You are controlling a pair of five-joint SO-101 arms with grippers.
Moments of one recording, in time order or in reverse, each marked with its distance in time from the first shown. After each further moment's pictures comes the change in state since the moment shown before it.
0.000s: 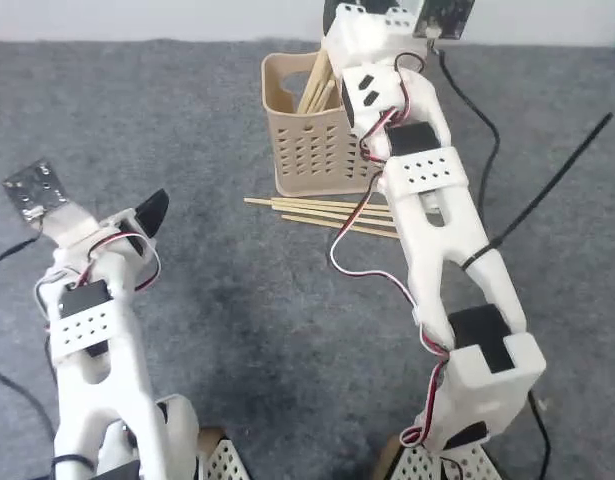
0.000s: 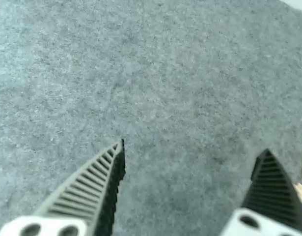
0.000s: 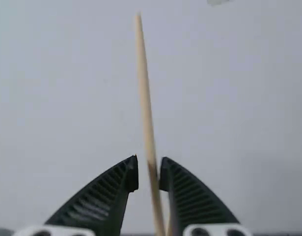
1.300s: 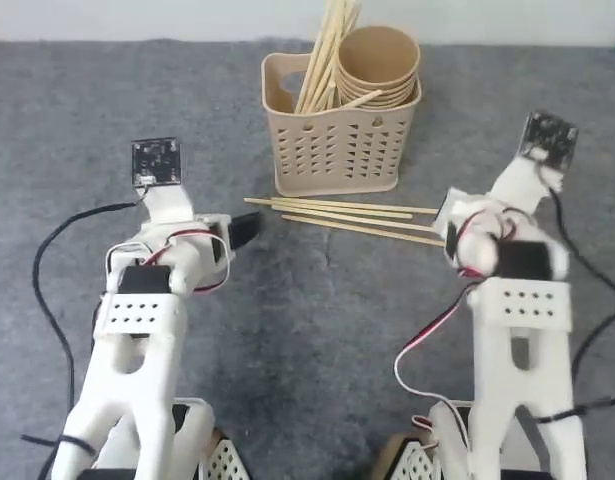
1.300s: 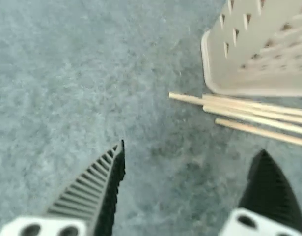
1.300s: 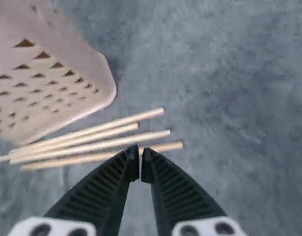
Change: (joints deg) left arm 22.0 0.0 -3.9 10.1 -6.2; right arm 18.4 -49.1 53.1 47.0 0.4
